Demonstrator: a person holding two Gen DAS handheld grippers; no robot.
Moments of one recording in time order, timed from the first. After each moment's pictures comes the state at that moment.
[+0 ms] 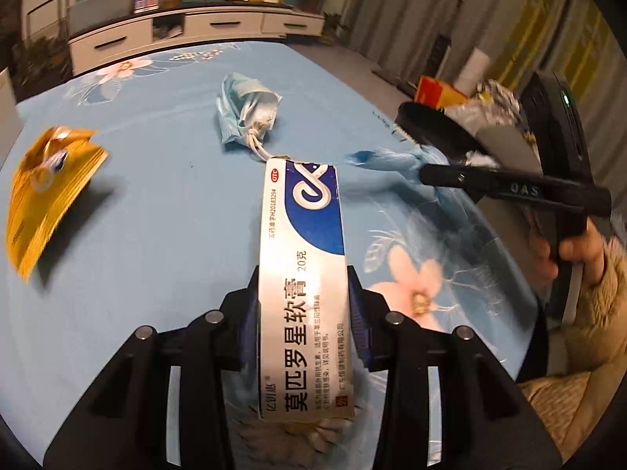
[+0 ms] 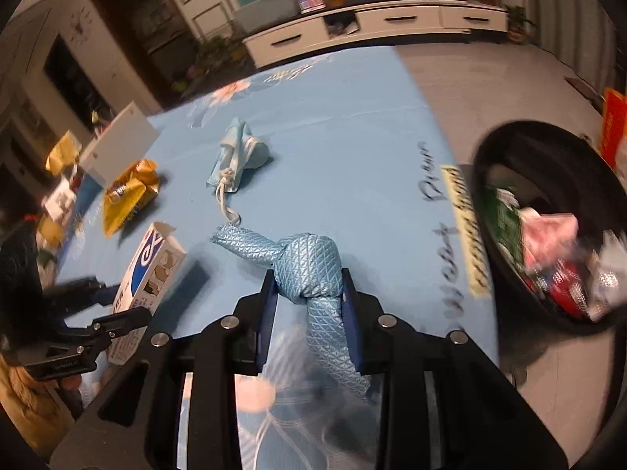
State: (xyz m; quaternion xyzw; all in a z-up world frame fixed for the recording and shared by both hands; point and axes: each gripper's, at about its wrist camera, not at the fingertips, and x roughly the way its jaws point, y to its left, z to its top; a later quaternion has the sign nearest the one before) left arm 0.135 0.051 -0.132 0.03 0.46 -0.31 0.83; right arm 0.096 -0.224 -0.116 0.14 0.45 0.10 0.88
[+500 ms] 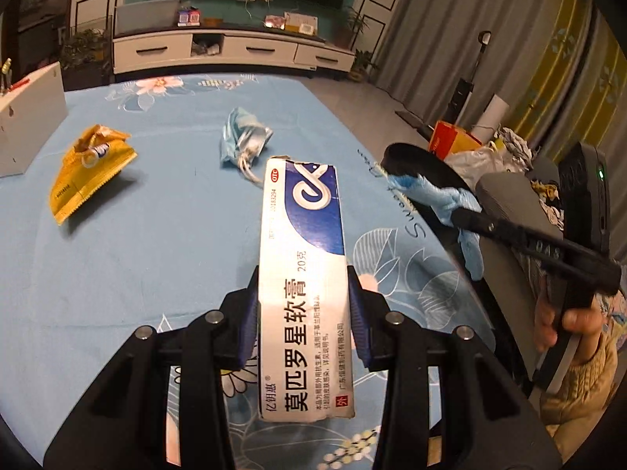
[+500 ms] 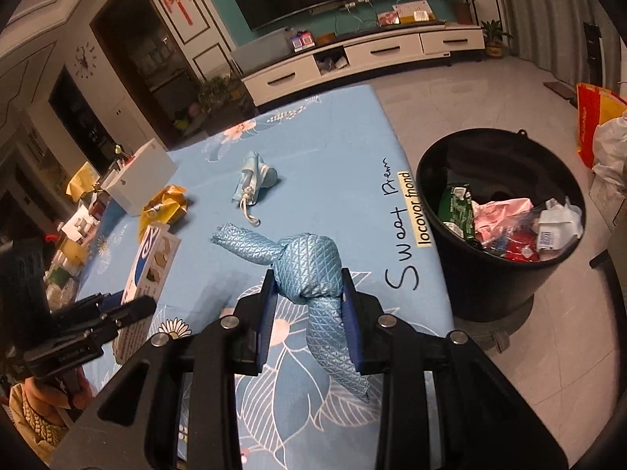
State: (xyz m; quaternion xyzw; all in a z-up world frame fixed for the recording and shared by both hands) left arm 0.075 0.040 -0.081 -0.02 0.42 -0.25 0.87; right arm 0.020 -0.246 -0.075 0.16 0.39 0.09 0.90
